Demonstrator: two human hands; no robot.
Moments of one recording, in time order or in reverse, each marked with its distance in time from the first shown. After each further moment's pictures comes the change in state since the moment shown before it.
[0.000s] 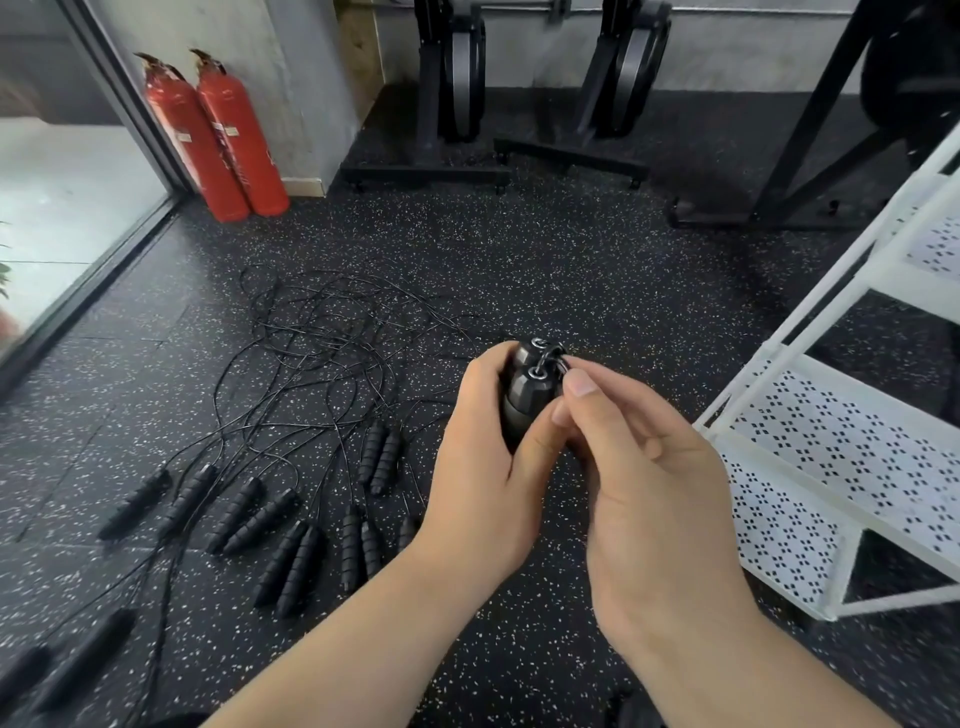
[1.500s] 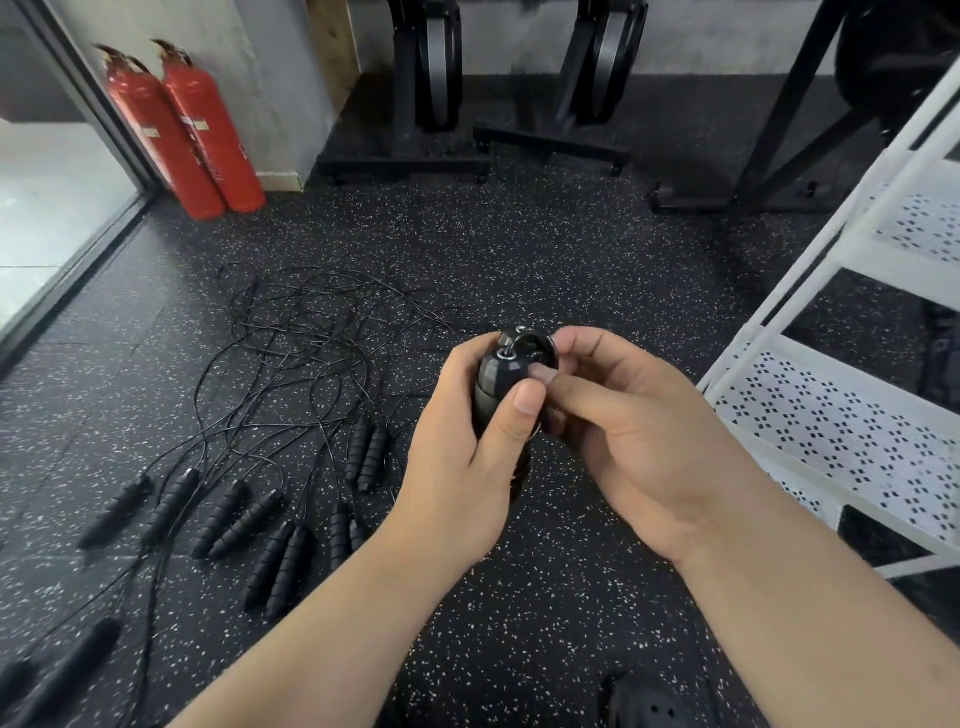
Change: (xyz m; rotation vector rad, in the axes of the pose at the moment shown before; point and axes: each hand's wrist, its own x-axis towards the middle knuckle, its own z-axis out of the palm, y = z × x) left_hand 0.005 -0.004 -0.004 0.005 -0.041 0.022; right_hand 0.052 -0.013 -0.024 -0.060 -0.359 0.193
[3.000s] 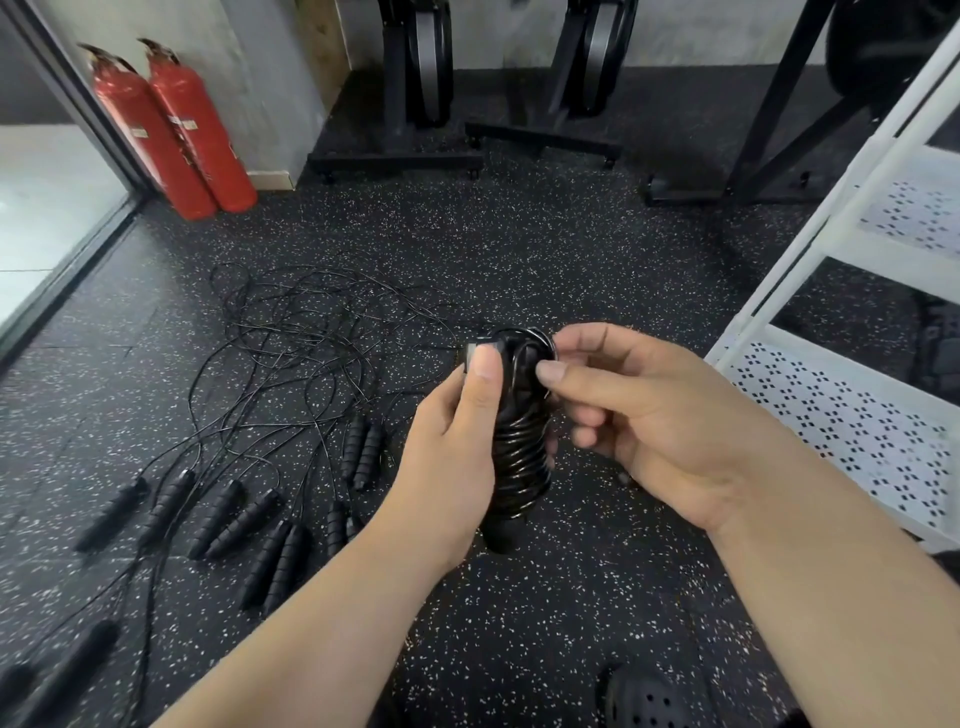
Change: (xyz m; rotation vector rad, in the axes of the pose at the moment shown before) left_hand -0.002 0.008 0.010 -0.377 -0.038 -0.387; right_hand -0.001 -0.025 -0.020 -0.166 -0.007 0.175
